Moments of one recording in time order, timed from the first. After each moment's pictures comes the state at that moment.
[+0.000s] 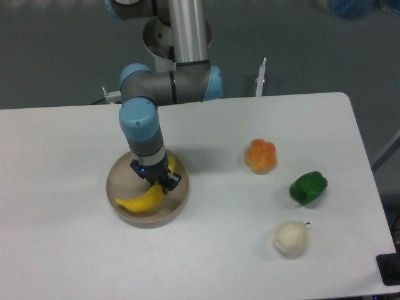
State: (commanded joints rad) arm 2.02 -1.91 -1.87 -0.75 1.63 0.70
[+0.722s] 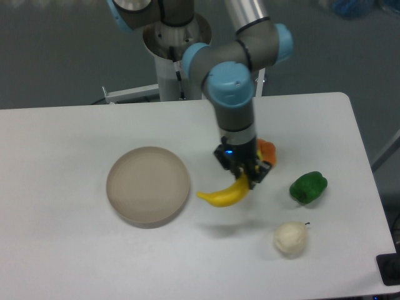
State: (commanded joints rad) arm 2.34 -1.90 -1.71 -0.75 1.63 1.15
